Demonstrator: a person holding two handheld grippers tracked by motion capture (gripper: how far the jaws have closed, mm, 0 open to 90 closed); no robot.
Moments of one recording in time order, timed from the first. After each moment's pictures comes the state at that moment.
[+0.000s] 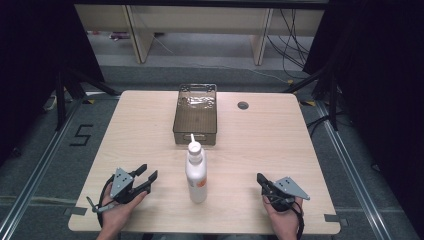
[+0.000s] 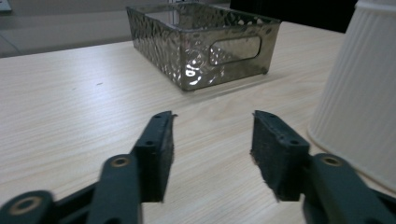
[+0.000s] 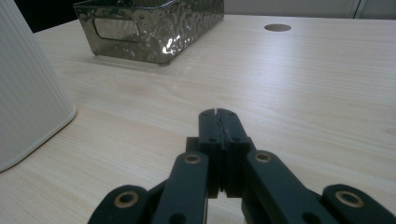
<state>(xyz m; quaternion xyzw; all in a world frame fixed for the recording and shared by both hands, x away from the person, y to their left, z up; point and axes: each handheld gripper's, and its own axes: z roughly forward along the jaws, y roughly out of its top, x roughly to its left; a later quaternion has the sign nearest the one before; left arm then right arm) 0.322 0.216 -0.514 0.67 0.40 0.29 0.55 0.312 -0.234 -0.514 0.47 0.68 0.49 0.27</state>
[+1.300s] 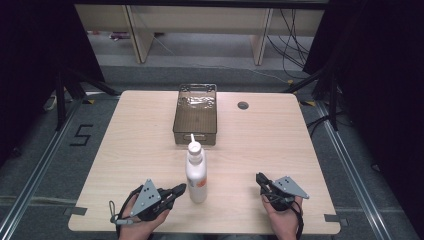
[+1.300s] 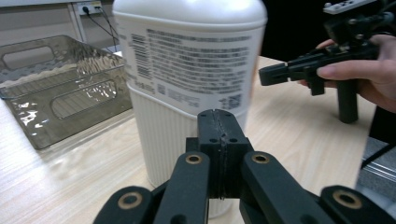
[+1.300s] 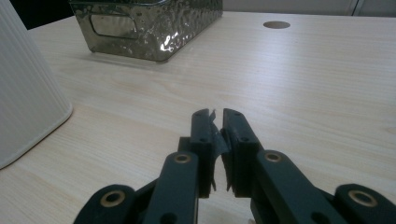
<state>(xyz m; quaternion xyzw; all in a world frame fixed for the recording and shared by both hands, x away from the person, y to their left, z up) 0.279 0.138 -0.468 0.74 0.29 0.21 0.57 0.314 -0.233 -0.514 0.47 0.68 0.49 0.27</state>
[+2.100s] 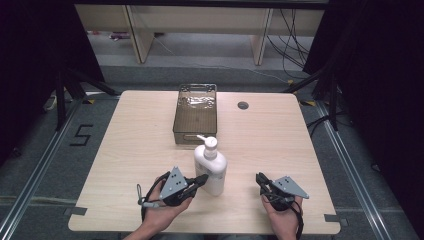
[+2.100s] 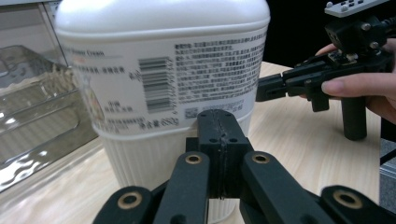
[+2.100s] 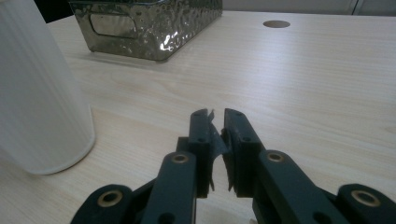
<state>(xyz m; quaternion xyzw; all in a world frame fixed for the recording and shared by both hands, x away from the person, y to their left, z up) 0.315 0.081 -0.464 0.76 0.25 0.19 0.58 0.314 -0.234 -0.514 0.47 0.69 0.48 0.28</state>
